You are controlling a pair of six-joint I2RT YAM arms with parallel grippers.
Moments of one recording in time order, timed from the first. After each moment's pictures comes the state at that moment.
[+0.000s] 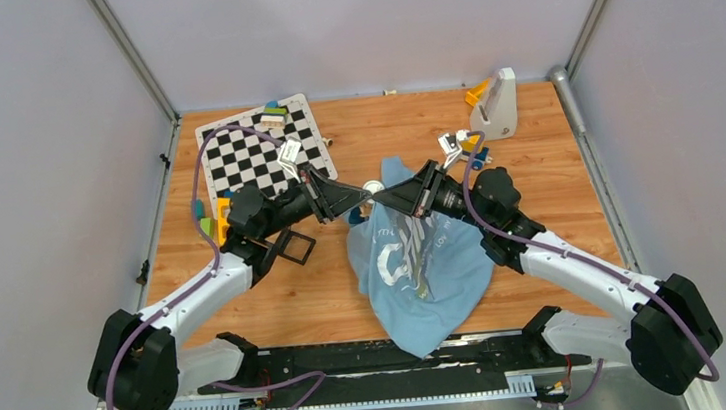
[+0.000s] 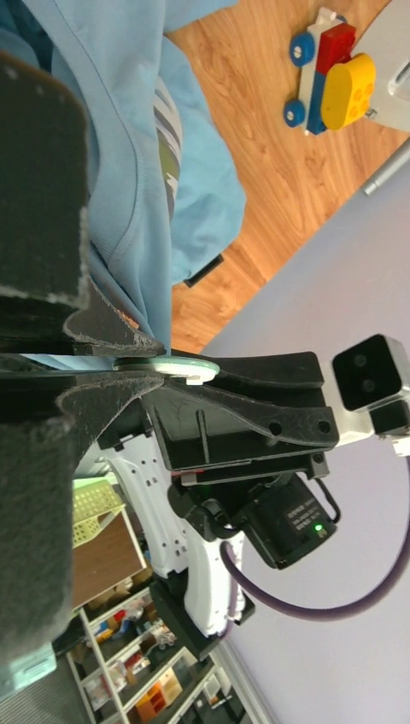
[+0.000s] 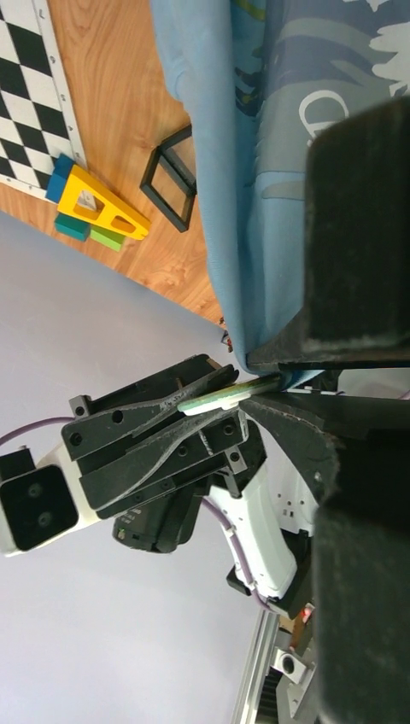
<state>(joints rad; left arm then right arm) -0.53 1.17 0.62 0.81 0.69 -0.95 0.65 1.11 0.65 0.55 -0.40 1.12</state>
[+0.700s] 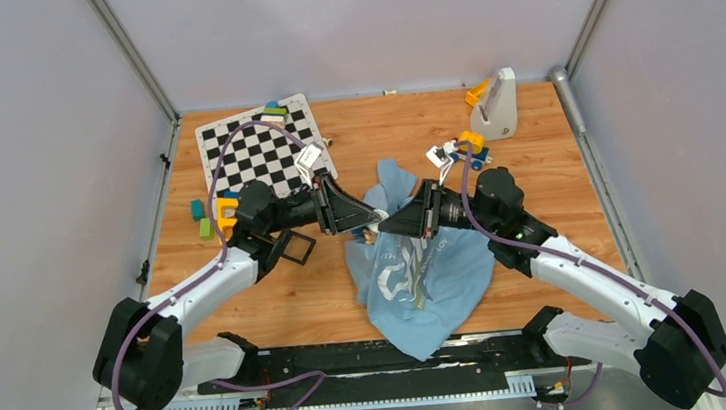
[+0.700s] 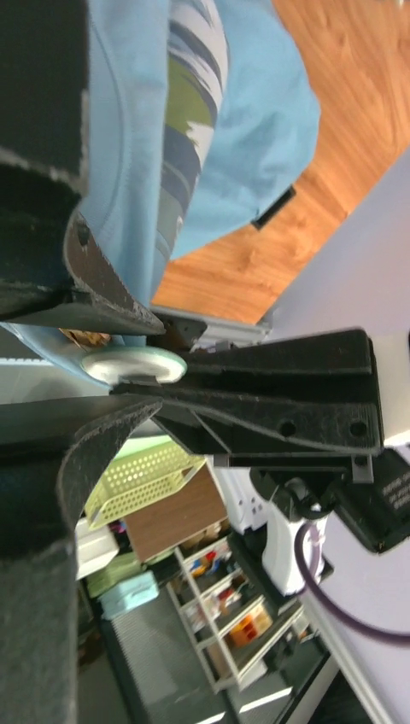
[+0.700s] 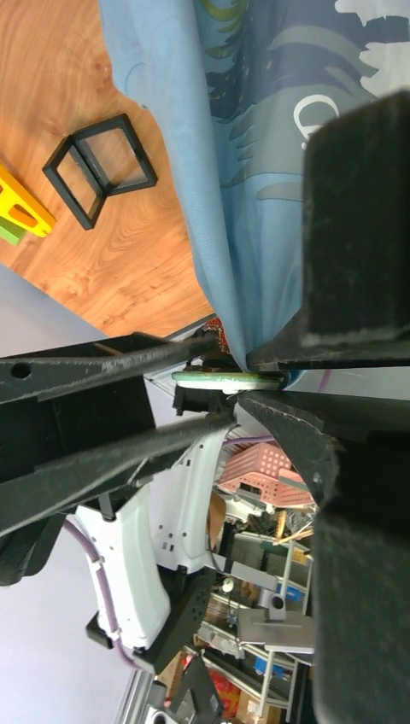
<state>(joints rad) -0.54 1.21 0.65 0.73 0.90 -0.94 0.63 1.03 0.67 0.32 -0.63 0.92</state>
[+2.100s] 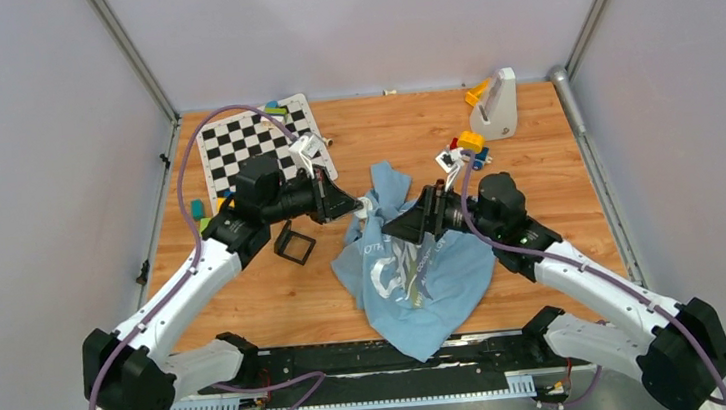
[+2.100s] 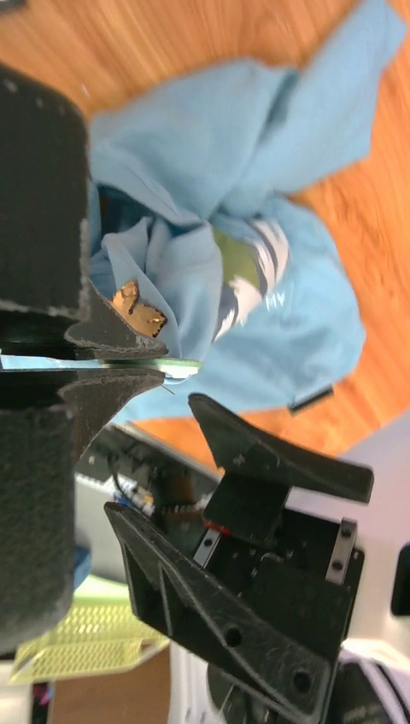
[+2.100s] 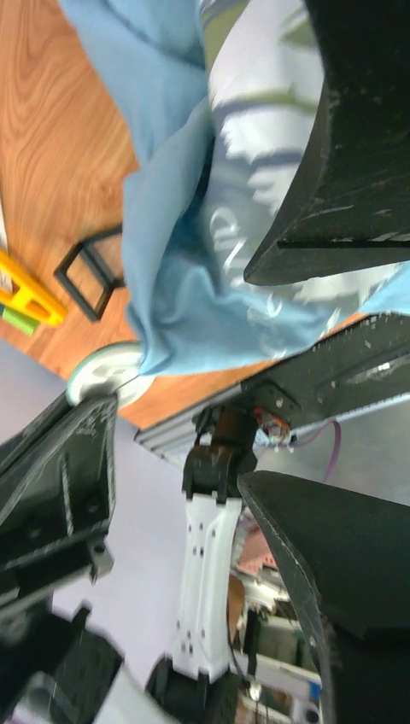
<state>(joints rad) -0.53 1.13 0.89 -0.03 0.65 -0.54 0.61 0.98 0.63 0.22 -0.56 0.77</state>
